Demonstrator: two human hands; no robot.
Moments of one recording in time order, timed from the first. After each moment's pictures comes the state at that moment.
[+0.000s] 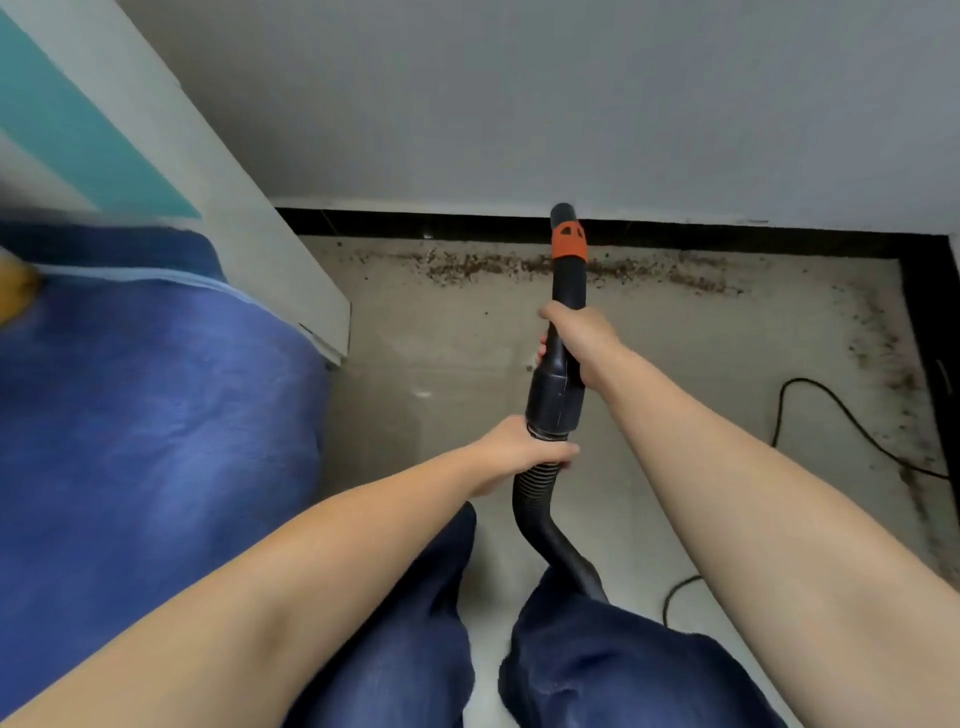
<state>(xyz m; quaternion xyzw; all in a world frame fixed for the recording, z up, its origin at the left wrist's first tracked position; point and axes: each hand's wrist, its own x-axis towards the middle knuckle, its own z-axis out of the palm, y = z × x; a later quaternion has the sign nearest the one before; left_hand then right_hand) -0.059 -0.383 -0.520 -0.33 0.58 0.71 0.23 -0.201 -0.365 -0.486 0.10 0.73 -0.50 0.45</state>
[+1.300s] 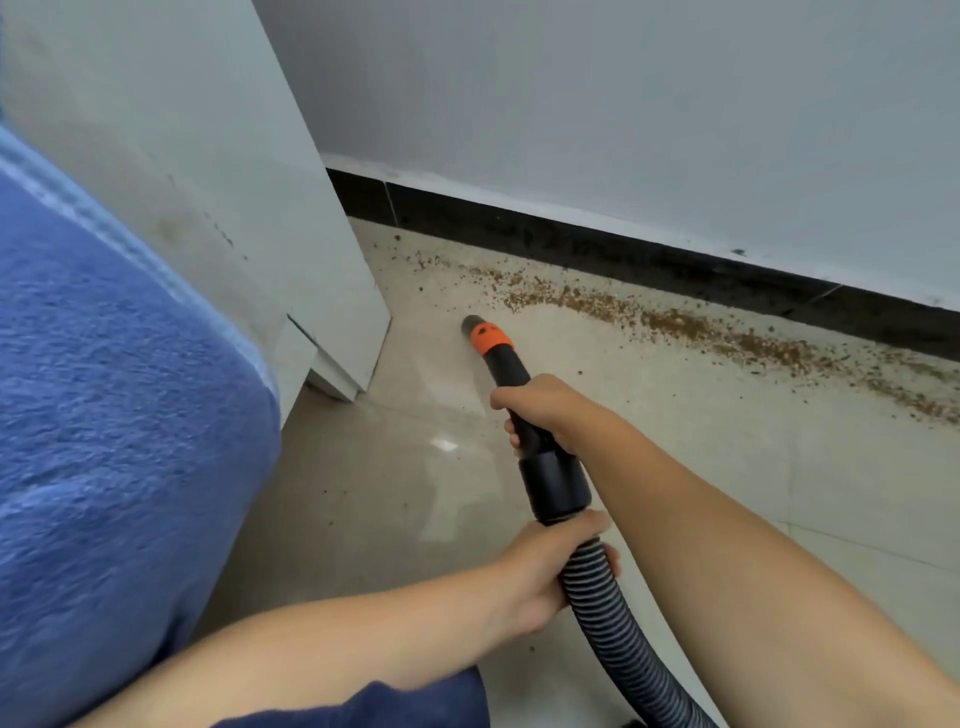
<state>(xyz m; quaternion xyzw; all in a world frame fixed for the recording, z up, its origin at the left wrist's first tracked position) -0.073 -0.439 -0.721 -0.48 0.20 0.85 0.07 -0.190 -0.515 -0.734 -0.09 0.72 -0.32 0.61</state>
